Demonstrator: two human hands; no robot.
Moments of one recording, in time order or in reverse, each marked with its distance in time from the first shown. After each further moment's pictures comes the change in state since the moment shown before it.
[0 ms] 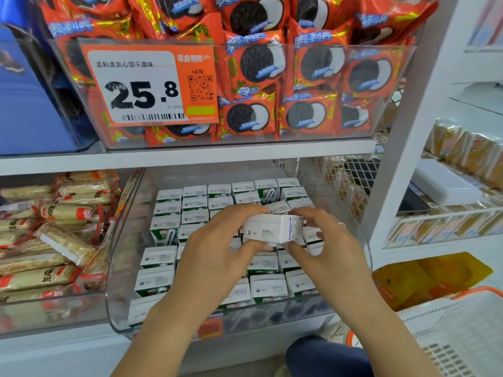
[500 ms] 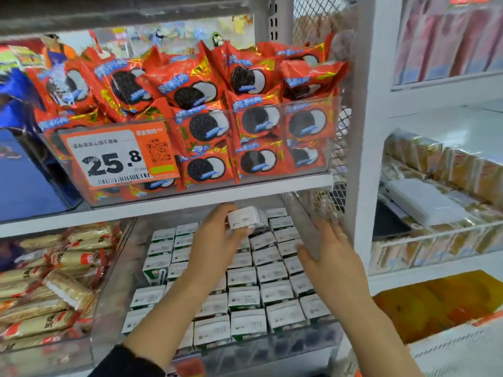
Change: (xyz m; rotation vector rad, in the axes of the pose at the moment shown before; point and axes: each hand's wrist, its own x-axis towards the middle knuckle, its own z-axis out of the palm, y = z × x) left_hand 0.074 -0.038 0.045 0.088 0.036 -0.194; right_hand 0.033 0.041 -0.017 -0.114 0.068 0.143
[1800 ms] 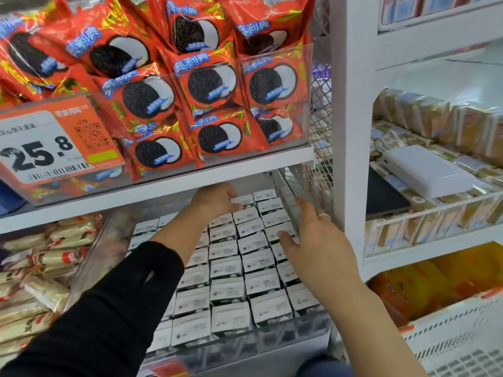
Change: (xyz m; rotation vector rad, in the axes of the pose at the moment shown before) left_hand 0.103 -0.026 0.037 0.619 -0.530 -0.143; right_hand 0.009 0.004 0.003 -0.028 -0.056 -0.058
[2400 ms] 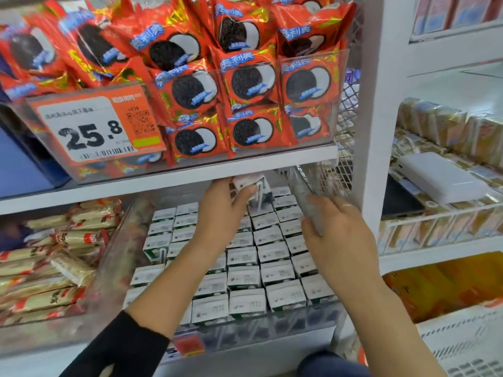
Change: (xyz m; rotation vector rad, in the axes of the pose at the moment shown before) left_hand -0.097 0.020 0.002 -0.586 0.563 0.168; right_hand -0.007 -0.012 -0.015 -0.059 0.091 -0.068
